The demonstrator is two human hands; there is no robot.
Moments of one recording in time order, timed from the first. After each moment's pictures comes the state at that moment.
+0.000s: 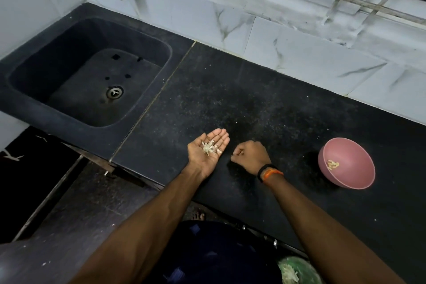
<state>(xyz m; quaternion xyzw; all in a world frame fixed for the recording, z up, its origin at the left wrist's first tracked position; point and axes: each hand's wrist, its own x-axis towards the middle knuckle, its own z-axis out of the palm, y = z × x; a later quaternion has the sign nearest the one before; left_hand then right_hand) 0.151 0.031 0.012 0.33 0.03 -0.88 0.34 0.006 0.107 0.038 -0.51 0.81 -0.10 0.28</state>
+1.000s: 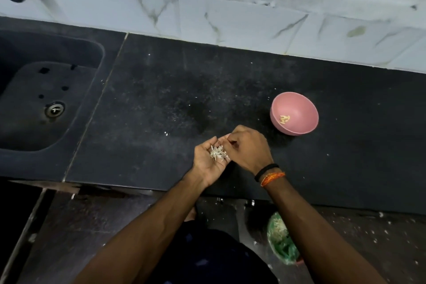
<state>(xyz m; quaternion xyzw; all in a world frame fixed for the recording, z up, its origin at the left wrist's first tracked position) 0.096 0.136 0.028 0.32 -0.07 -0.93 0.13 -0.003 0.216 0.082 -0.49 0.84 -0.19 0.11</state>
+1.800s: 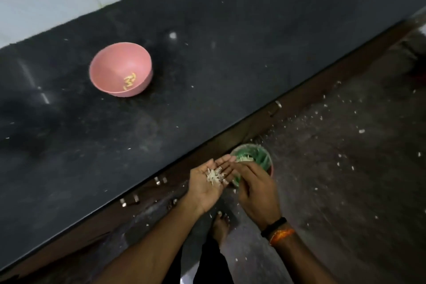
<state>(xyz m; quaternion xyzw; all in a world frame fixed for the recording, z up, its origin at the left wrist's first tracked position) 0.015 0.431 -0.059 0.43 -0.18 -0.87 -0.17 0.023 0.582 -0.042 -0.16 0.92 -0.35 -0.02</state>
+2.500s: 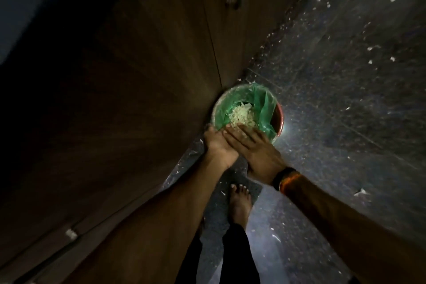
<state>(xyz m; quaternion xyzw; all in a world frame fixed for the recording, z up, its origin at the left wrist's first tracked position) -0.066 0.541 -0.399 0.52 -0.28 -0.76 -0.29 0.000 0.666 -0.407 -0.22 0.93 -0.20 0.21</state>
